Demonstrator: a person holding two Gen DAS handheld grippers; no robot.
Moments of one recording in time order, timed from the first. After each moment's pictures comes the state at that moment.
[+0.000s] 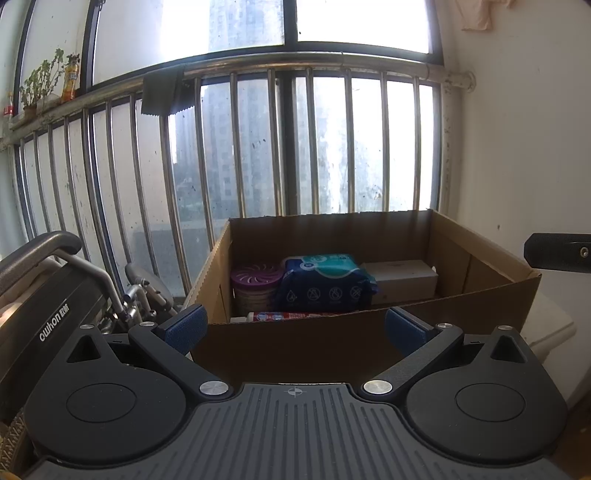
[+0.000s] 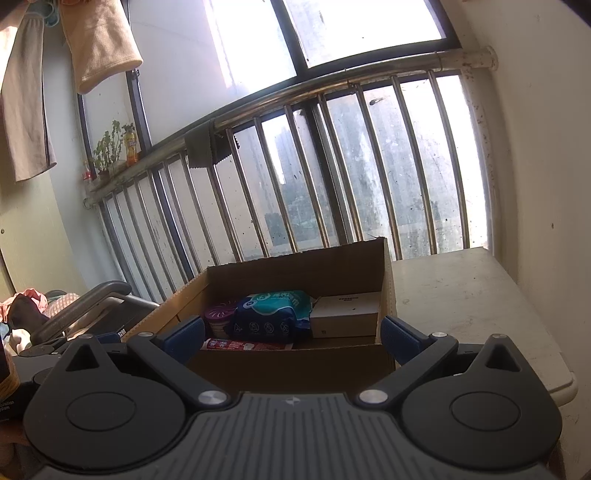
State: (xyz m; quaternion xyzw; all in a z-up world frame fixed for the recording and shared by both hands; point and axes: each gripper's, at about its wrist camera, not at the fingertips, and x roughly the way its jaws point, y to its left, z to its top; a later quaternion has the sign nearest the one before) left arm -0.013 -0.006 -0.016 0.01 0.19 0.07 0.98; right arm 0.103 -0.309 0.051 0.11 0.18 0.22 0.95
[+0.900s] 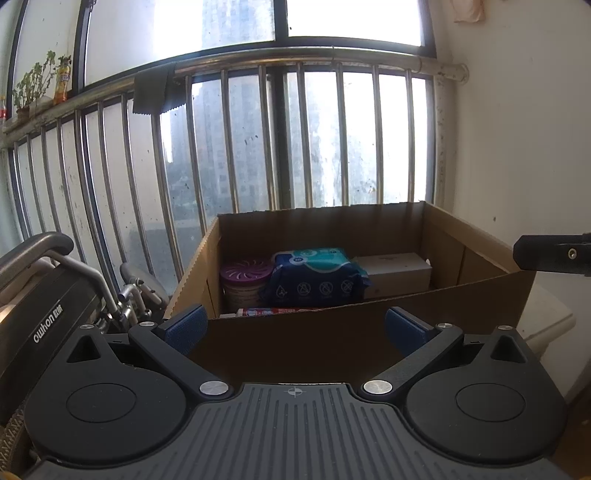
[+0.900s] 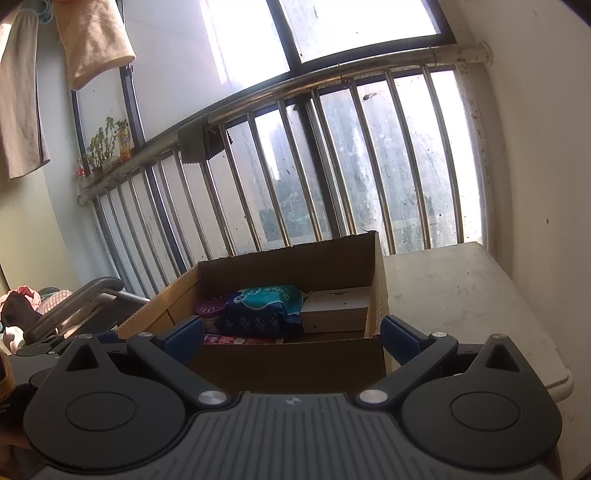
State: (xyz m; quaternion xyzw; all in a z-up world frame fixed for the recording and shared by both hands) left arm -0.010 -0.013 -0.020 0.02 0.20 0.07 0.98; right arm 0.108 -0.312 0.045 0.11 0.19 0.20 0.95
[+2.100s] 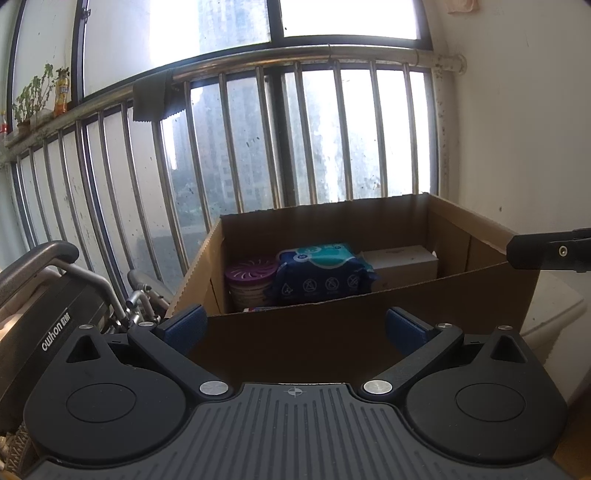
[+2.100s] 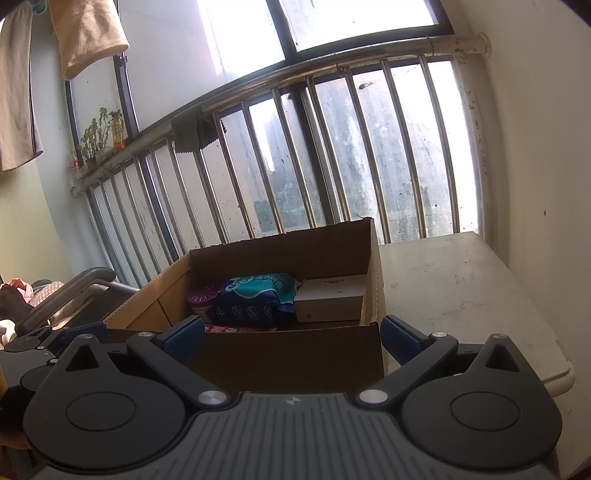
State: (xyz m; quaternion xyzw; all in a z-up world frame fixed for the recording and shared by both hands) left arm -0.009 -0.018 -0.026 0.05 0.20 0.08 0.98; right arm 0.114 -0.308 0.040 0.10 0.20 0.20 0.95
